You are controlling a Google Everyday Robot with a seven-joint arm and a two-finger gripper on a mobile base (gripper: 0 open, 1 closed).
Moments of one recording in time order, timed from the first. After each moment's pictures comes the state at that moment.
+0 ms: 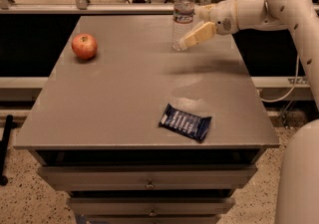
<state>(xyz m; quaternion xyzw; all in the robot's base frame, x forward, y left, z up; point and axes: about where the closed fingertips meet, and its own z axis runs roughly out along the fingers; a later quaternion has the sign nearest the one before) 0.737 -0.107 0.916 -0.49 0.67 0.29 0.48</state>
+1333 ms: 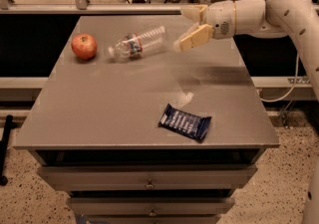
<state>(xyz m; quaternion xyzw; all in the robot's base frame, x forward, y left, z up) 0.675 -0.066 0.947 -0.51 0.60 0.38 0.49</state>
